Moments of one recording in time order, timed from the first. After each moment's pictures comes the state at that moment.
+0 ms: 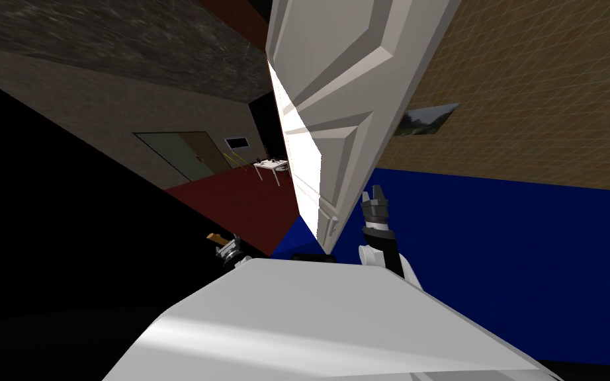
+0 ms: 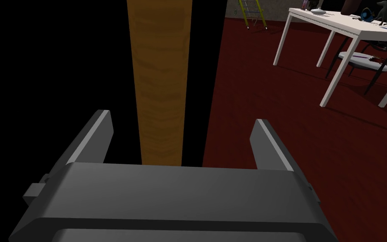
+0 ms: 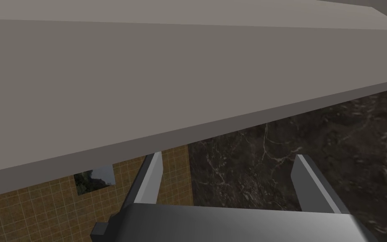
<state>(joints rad) 0.03 0.33 0.31 -0.52 0.82 -0.94 1.38</state>
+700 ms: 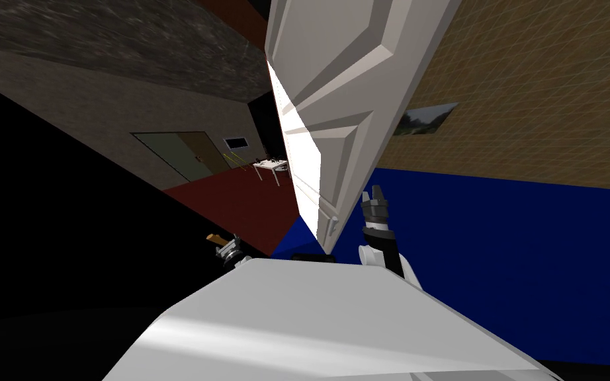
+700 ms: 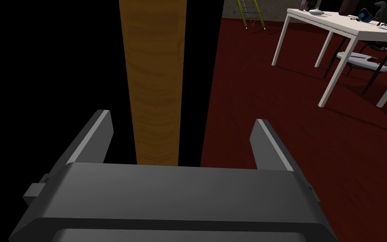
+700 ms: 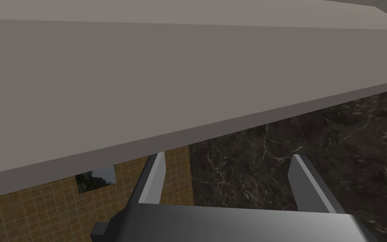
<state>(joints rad) 0.03 0.33 0.31 -0.52 0.82 -0.94 1.38</state>
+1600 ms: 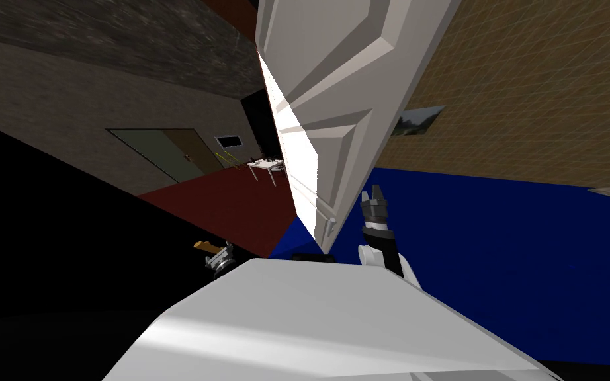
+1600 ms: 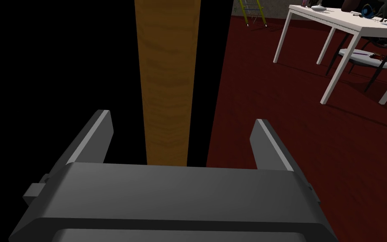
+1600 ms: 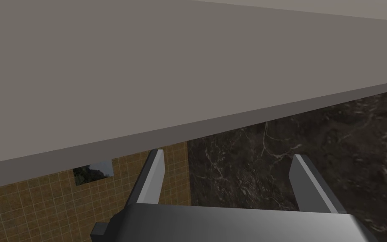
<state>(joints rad) 0.09 0.36 0.31 -0.47 0.82 -0.98 1.48</state>
